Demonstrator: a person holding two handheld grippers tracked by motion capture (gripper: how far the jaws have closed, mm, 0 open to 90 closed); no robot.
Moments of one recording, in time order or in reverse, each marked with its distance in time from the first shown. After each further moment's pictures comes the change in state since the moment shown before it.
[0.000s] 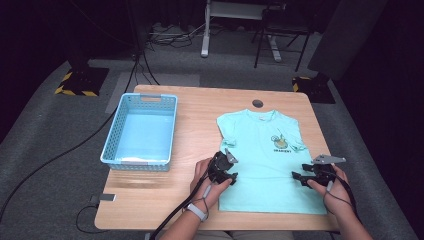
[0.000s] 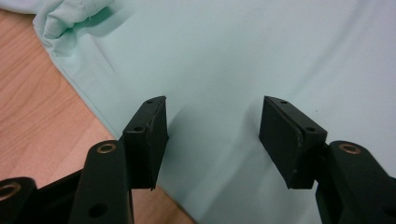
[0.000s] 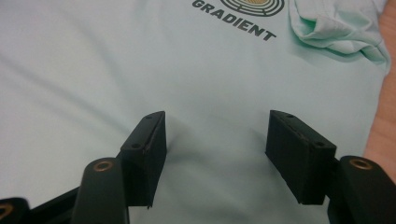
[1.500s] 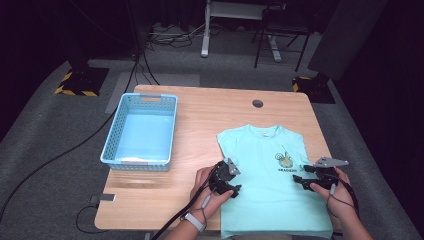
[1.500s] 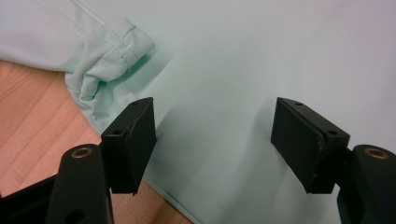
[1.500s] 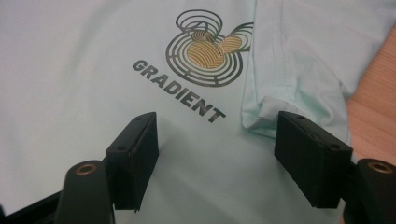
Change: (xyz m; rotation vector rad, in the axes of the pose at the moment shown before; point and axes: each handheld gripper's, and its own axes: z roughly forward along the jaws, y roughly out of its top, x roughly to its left) left arm -0.023 -0.014 -0.009 -0.004 -0.066 0.064; right arm -0.002 -0.010 -0.005 -0.019 0.030 -0.037
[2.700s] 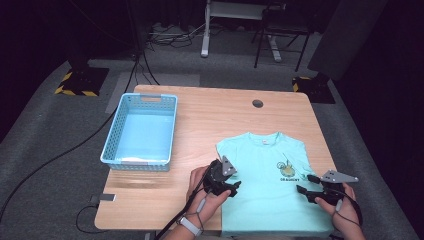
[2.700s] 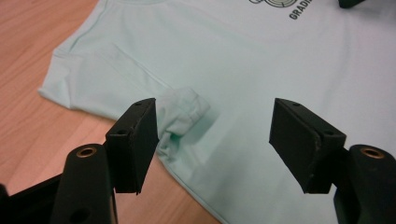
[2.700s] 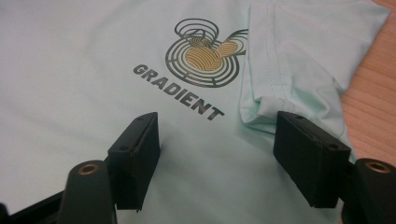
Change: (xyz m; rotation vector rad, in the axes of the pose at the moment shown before) left arm -0.003 0.008 -0.040 -0.128 0.037 -0.028; right arm 0.017 -0.033 -0.021 -0.085 0.011 -0.002
